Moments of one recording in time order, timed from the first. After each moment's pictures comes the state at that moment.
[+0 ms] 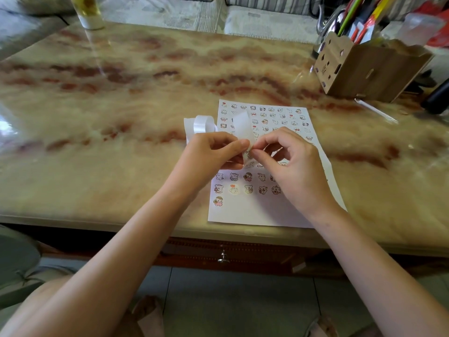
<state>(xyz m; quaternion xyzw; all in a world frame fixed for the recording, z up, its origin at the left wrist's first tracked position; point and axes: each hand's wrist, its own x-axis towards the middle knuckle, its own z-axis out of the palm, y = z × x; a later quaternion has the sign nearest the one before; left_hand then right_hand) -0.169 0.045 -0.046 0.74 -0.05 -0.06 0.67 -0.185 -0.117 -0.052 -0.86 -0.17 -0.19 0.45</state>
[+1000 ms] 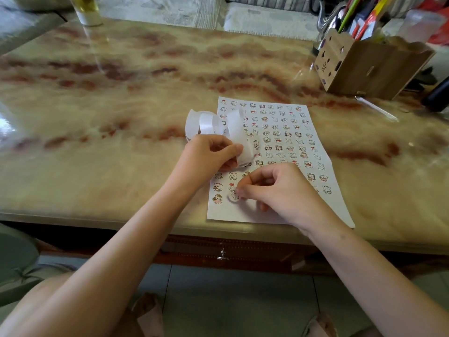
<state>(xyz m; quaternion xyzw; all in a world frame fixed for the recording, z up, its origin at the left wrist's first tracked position) -0.163 0.044 -0.058 0.79 -0.01 -0.04 0.61 -0.214 -0.103 -0.044 -0.84 0.01 0.12 0.53</state>
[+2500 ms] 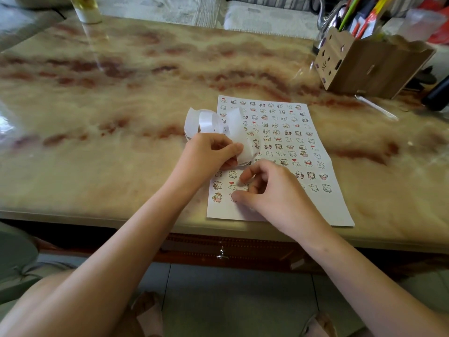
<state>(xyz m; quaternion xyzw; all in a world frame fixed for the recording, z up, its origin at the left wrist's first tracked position) -0.162 0.042 -0.059 0.81 -0.01 -0.04 0.59 -0.220 -0.096 -0.056 -0.90 -0.01 0.04 0.42</state>
